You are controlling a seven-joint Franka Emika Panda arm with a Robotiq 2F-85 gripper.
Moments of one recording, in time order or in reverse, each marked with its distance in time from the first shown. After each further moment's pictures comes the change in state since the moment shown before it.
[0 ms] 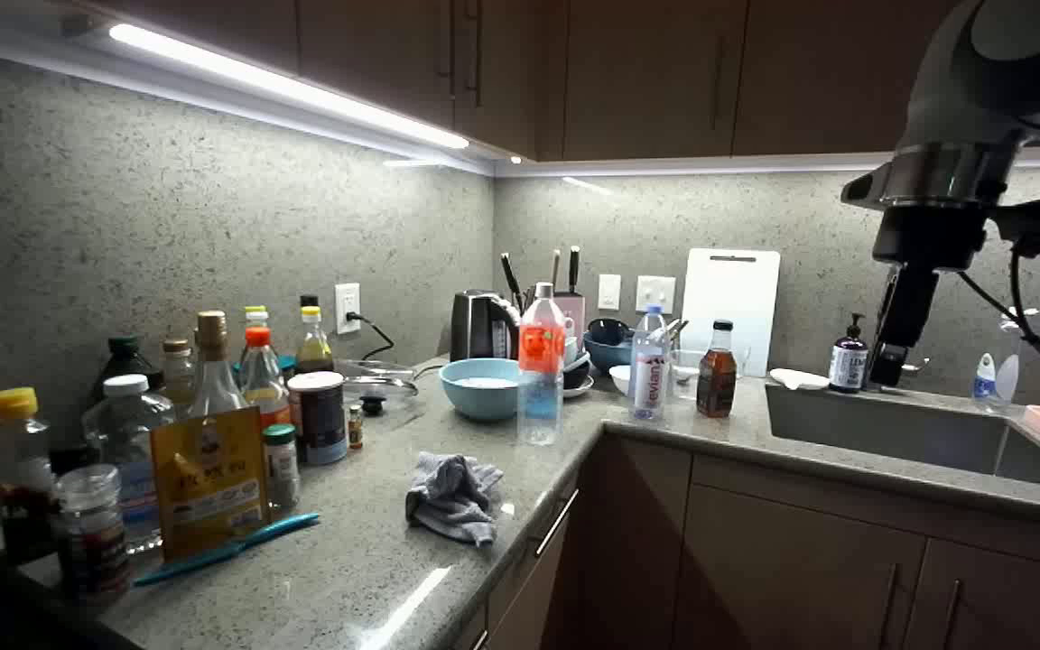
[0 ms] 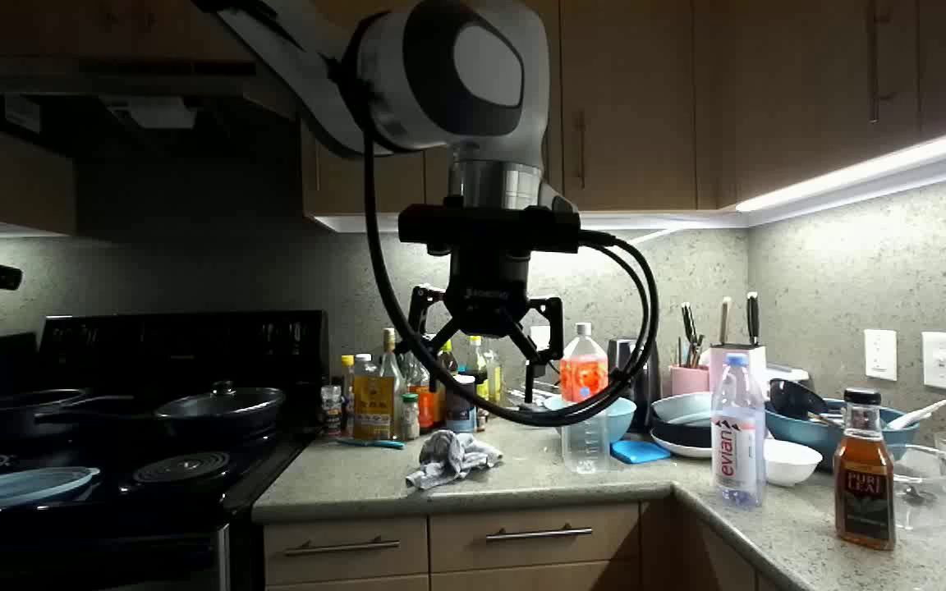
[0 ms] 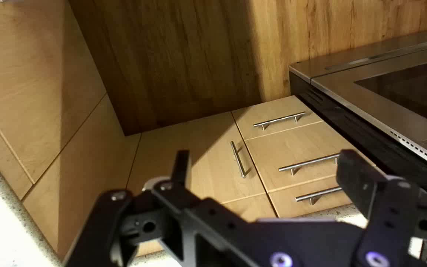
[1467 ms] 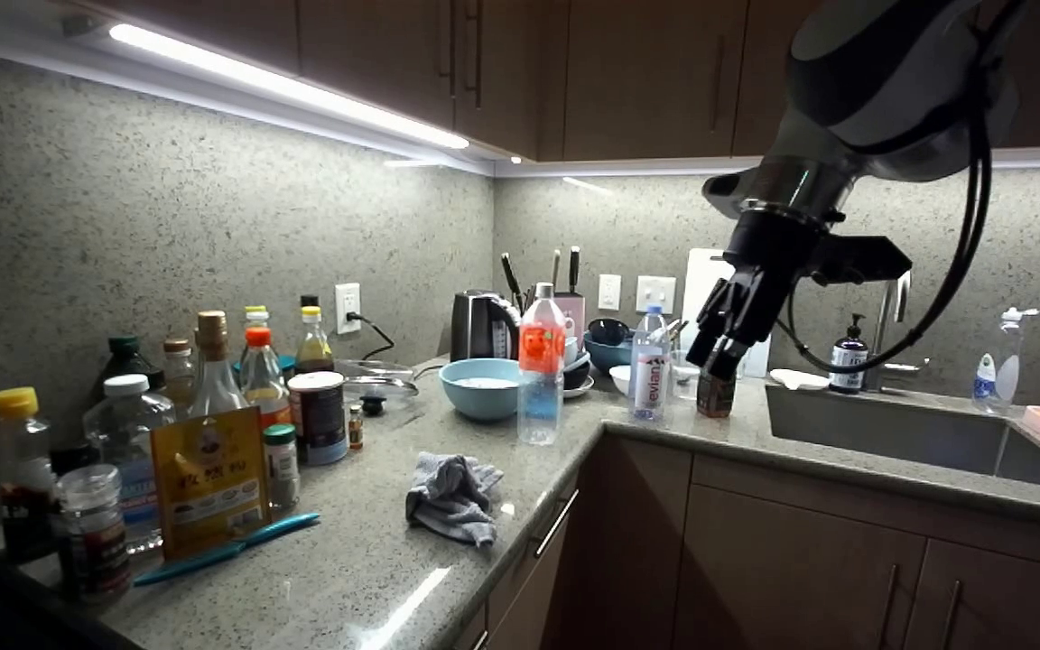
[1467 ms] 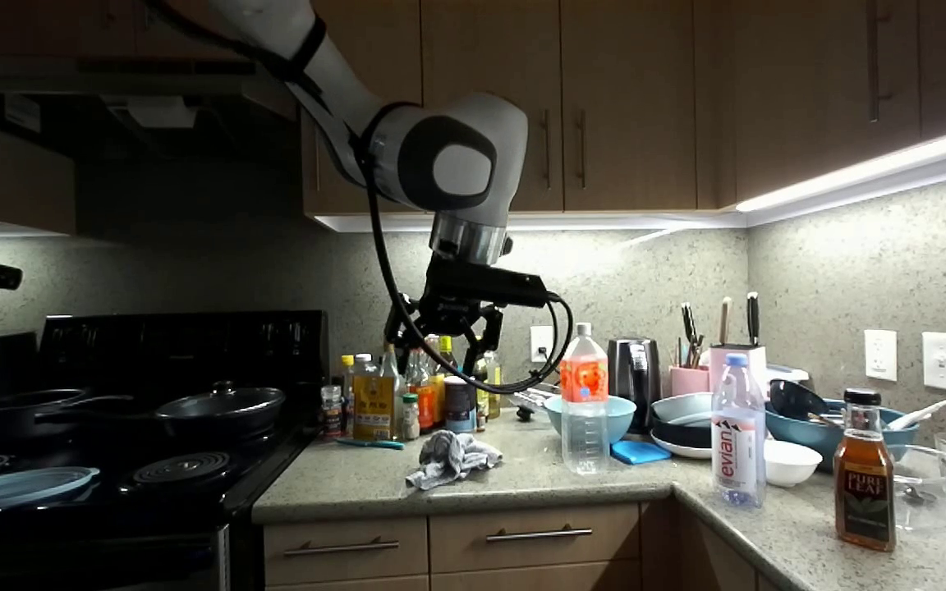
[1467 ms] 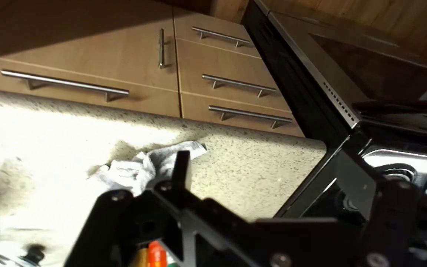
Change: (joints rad) arm 0.151 0.275 0.044 0.179 0.431 0.139 -0.580
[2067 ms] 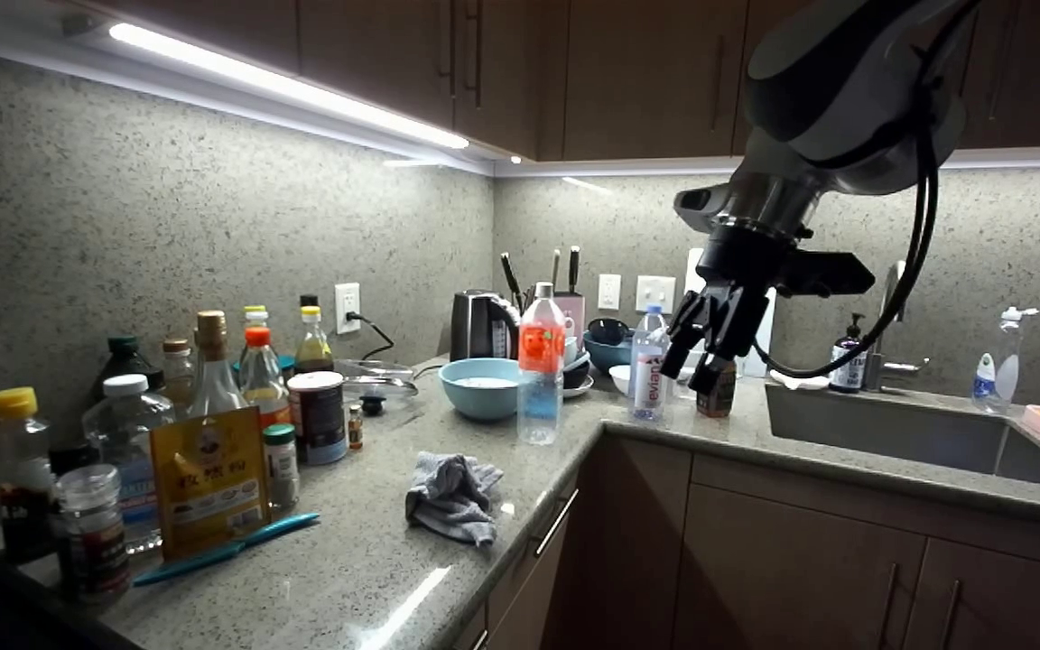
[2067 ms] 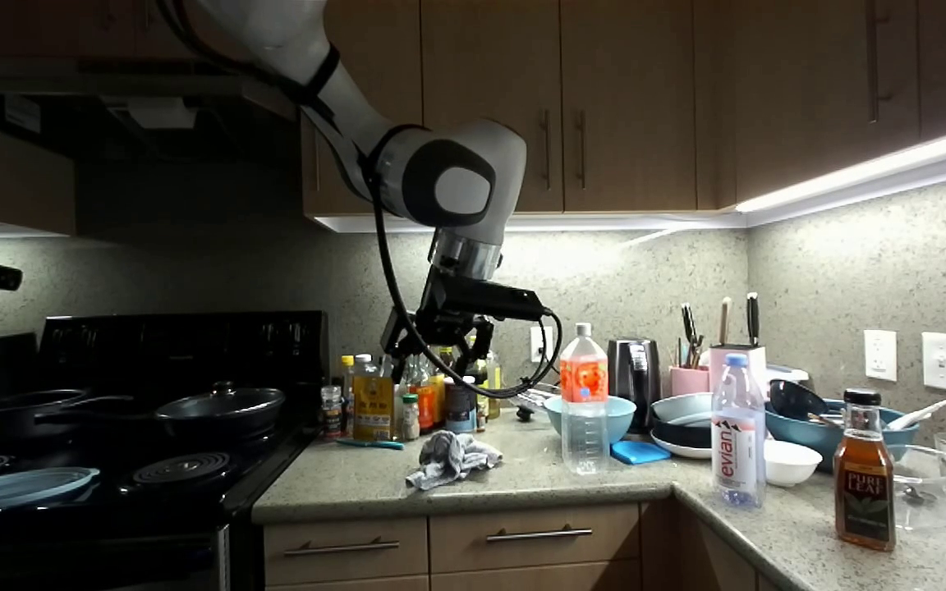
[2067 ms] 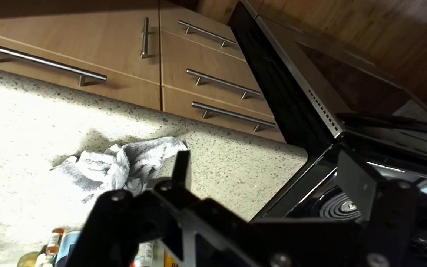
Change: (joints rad) arm -0.034 0.076 0.052 0.052 0.046 -0.034 -0.118
